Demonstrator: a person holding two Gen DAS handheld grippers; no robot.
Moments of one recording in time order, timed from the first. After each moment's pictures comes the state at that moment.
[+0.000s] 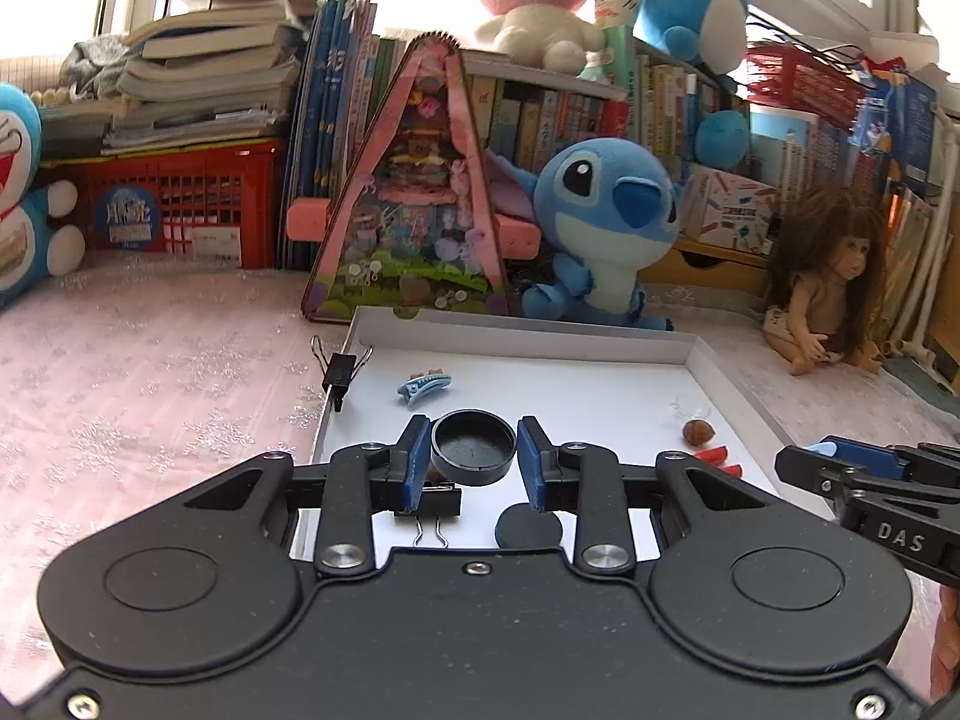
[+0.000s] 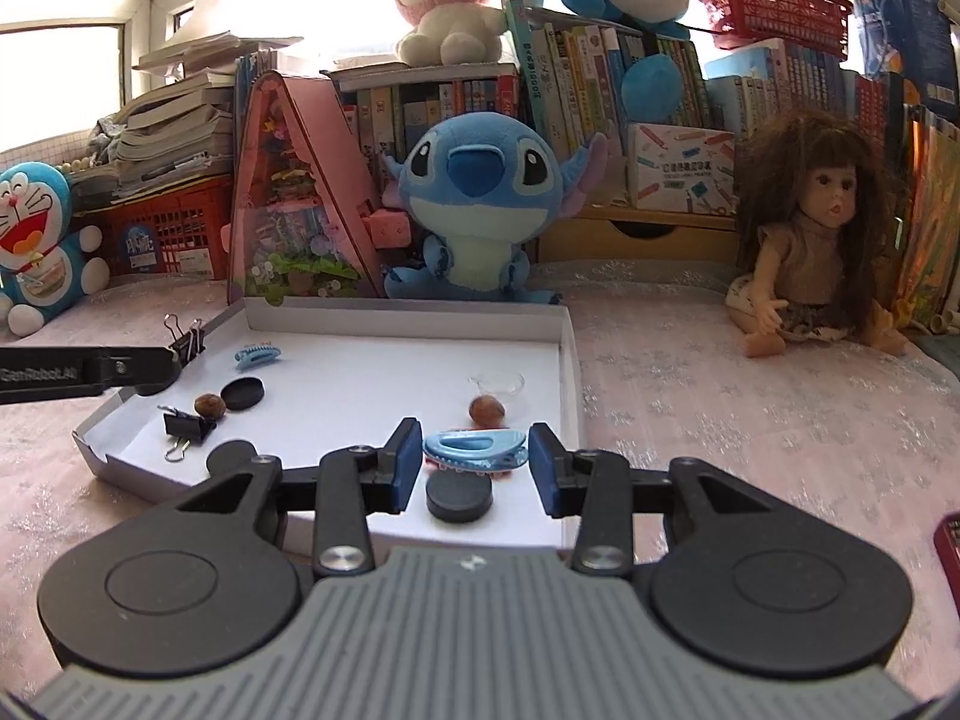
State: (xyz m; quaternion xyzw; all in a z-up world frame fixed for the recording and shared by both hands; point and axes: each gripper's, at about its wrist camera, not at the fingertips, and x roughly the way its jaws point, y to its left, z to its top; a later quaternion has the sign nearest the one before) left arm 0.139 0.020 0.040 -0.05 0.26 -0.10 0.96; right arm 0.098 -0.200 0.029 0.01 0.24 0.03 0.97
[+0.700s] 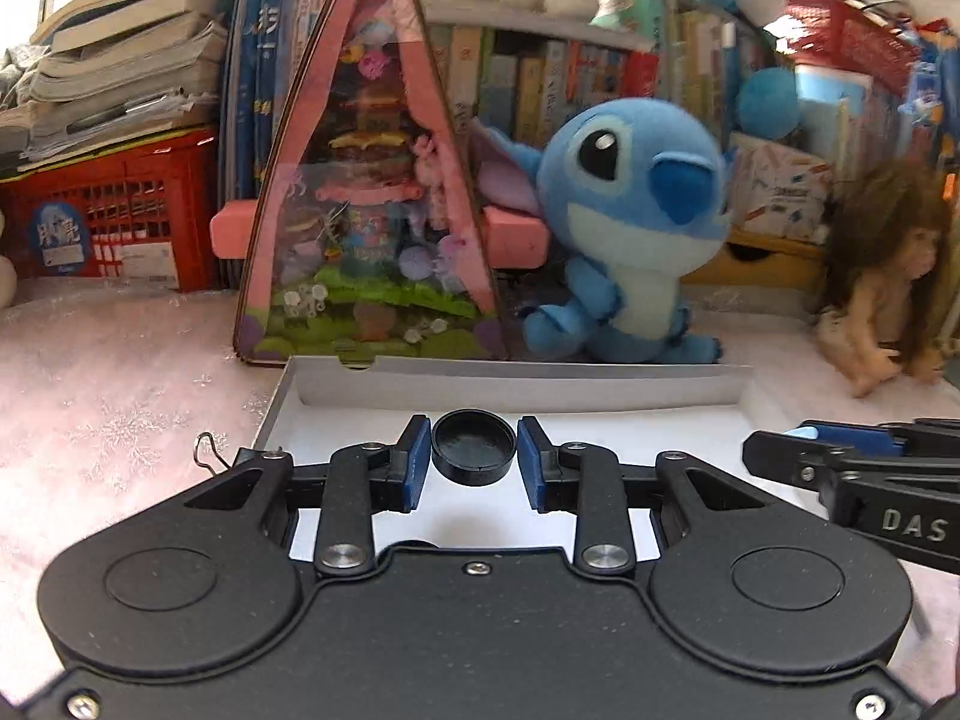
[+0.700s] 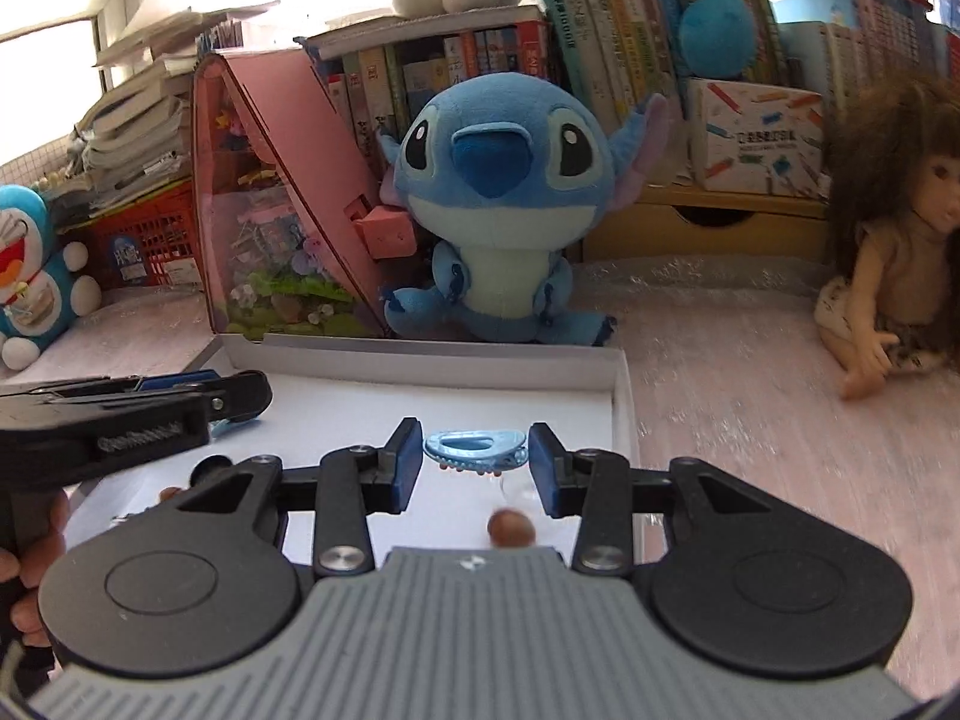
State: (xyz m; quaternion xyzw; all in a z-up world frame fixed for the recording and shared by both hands) left arm 0.254 -0.024 0.022 -0.03 0.30 -0.08 0.95; right arm 0.212 -0.205 0.031 0.03 0.30 0.06 0.95
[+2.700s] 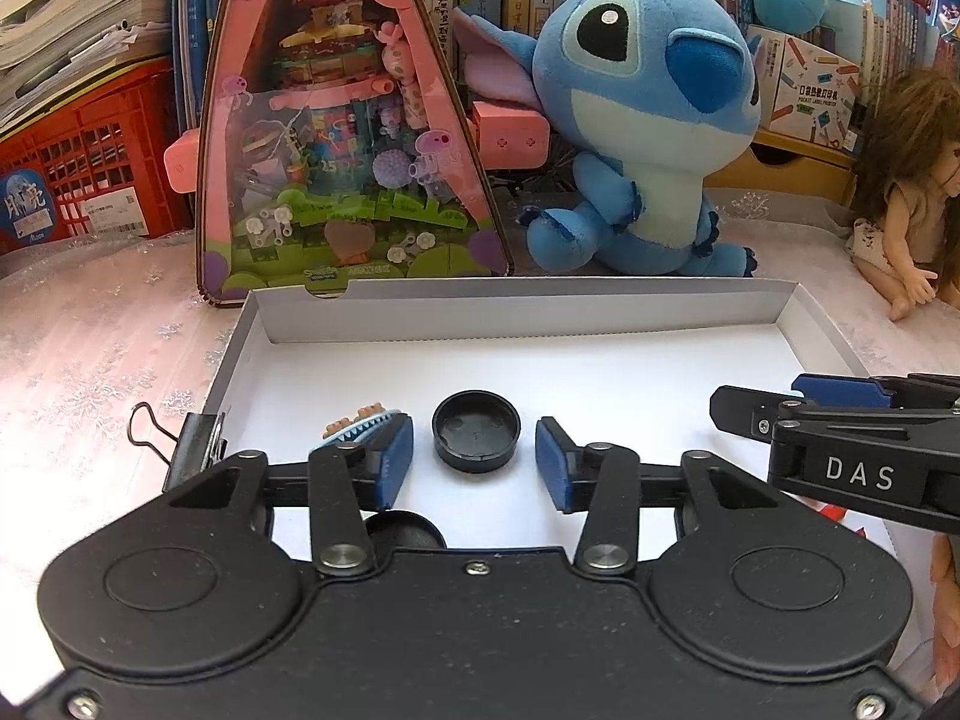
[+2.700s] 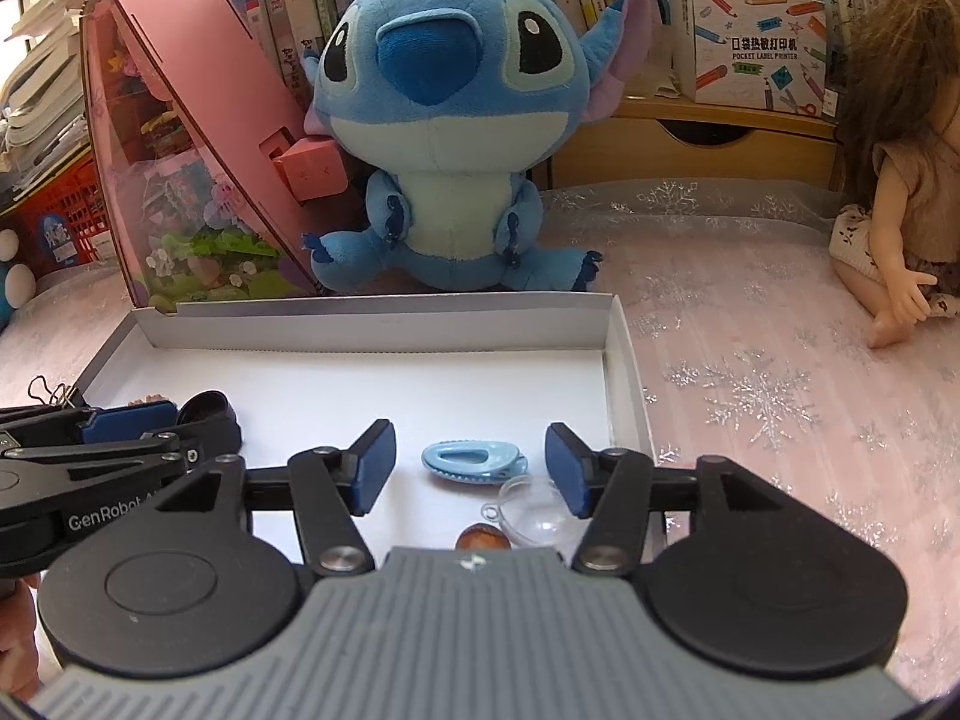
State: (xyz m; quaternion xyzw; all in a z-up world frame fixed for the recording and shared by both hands) left arm 0.284 -0.043 -0.001 0.01 0.38 -0.08 0.92; right arm 0.255 -0.210 -0.001 0.05 0.37 0.03 0.93
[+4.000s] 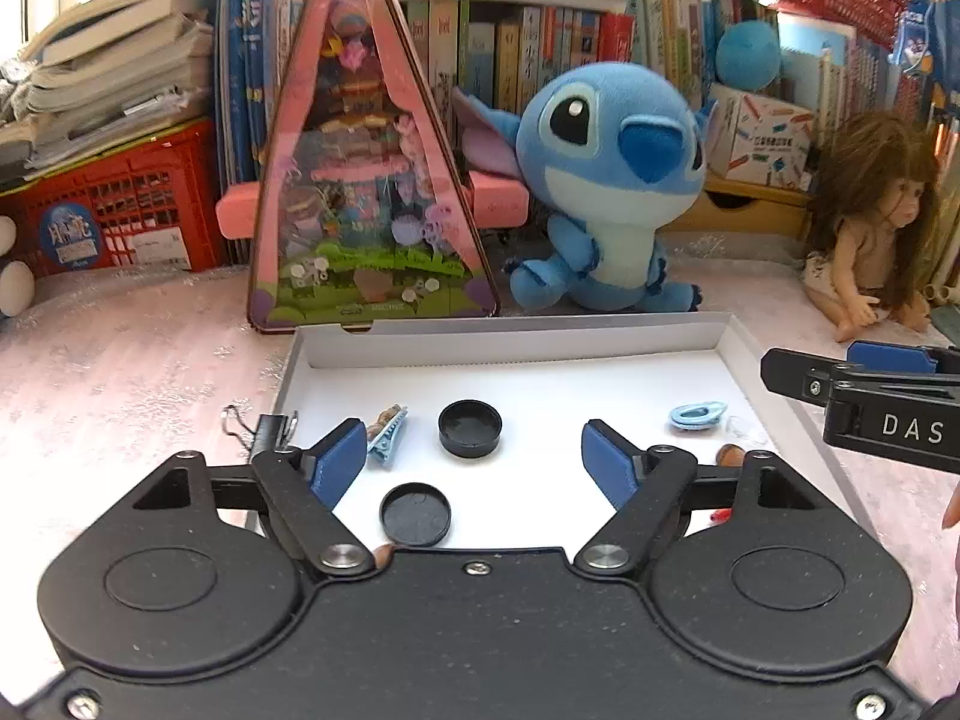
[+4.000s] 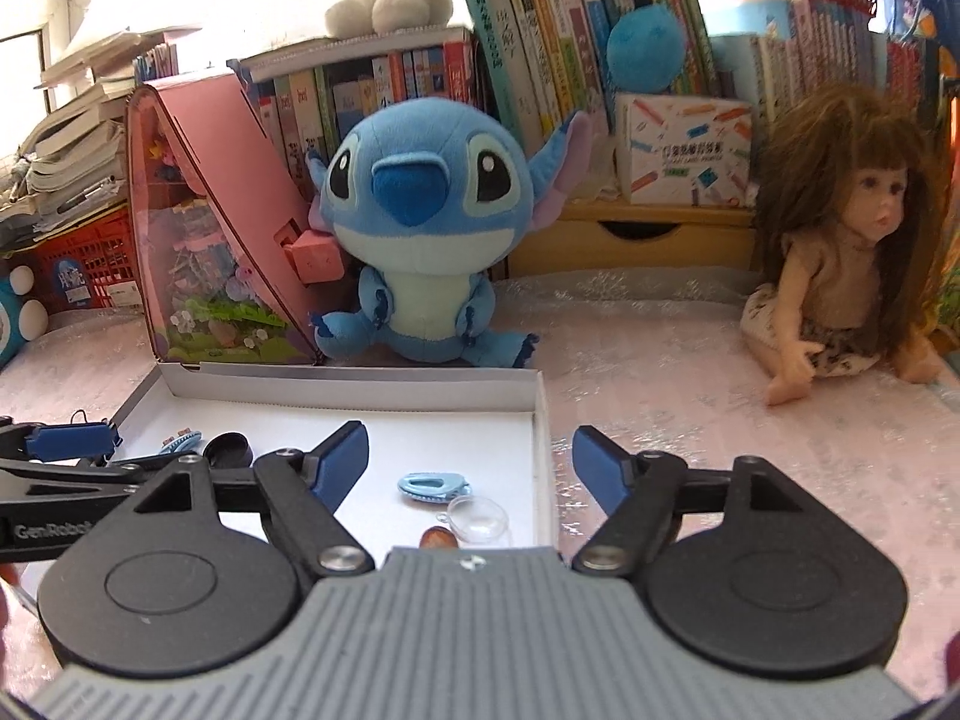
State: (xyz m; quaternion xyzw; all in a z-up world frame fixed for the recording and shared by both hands) left arm 0.224 -0.030 0.050 0.01 0.34 -0.09 0.94; right arm 0.196 -0.225 0.053 0.03 0.30 0.00 0.95
